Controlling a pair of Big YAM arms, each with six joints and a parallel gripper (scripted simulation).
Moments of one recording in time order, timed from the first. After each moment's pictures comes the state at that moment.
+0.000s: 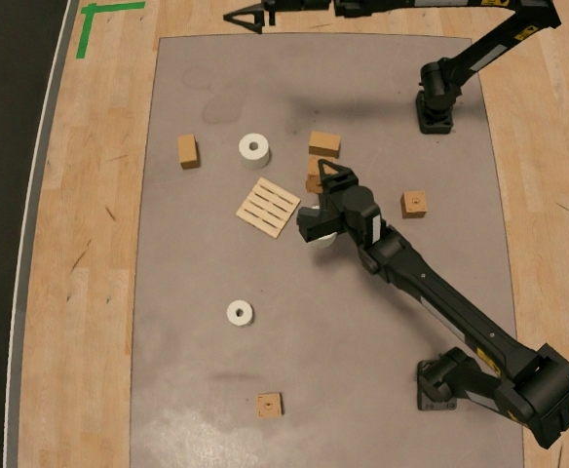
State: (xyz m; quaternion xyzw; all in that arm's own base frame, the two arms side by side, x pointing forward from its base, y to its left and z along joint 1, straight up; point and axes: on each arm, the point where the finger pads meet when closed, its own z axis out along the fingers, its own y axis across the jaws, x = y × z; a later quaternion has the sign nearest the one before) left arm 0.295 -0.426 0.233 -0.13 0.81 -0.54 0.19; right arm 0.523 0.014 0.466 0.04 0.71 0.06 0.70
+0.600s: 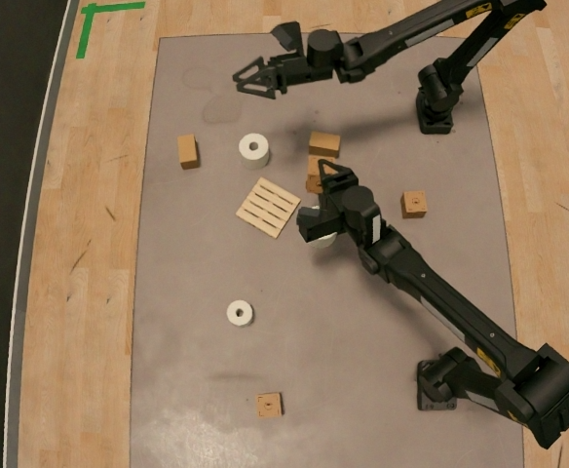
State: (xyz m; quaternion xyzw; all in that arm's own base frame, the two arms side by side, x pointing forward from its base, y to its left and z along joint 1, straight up) left arm 0.295 -0.426 0.233 -0.13 0.81 -0.54 0.19; right arm 0.510 0.120 0.331 0.20 0.67 0.33 0.63
